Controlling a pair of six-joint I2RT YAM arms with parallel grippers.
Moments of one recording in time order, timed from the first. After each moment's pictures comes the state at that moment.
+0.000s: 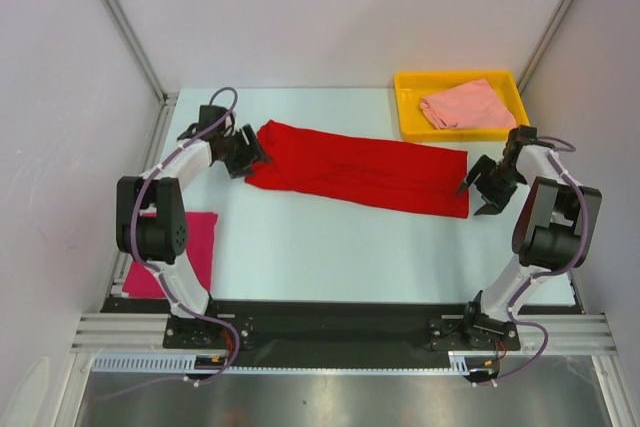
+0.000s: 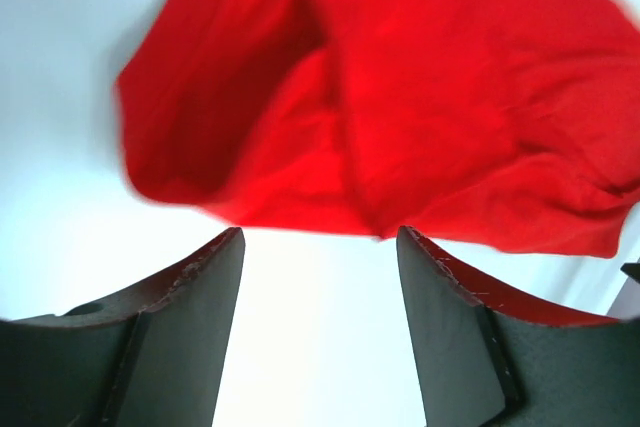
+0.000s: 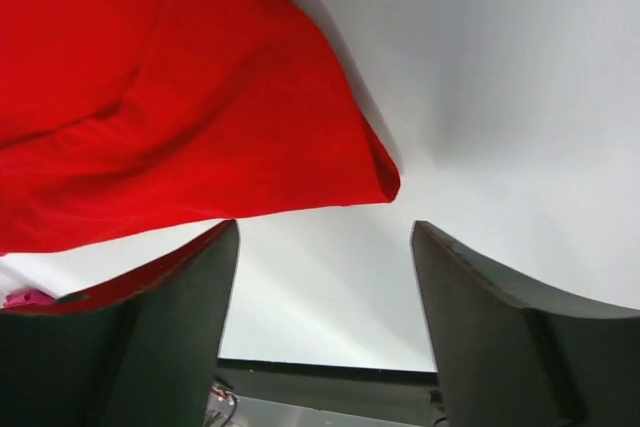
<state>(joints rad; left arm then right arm) -0.06 1.80 1.31 -0.45 0.34 -0.52 -0.28 1.76 1.24 -0.84 -0.27 0.44</state>
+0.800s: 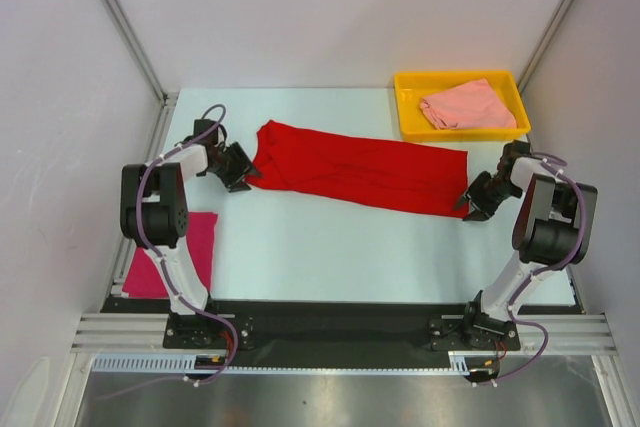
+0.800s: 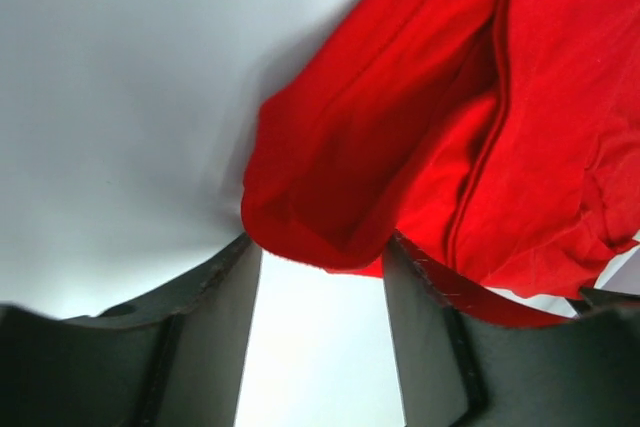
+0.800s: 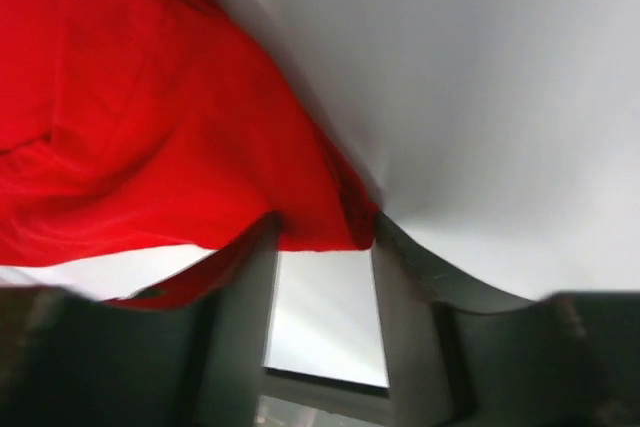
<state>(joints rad) 0.03 1.93 1.24 -0.43 0.37 -0.63 -0.29 1.79 1.09 -0.69 -0.31 0.48</state>
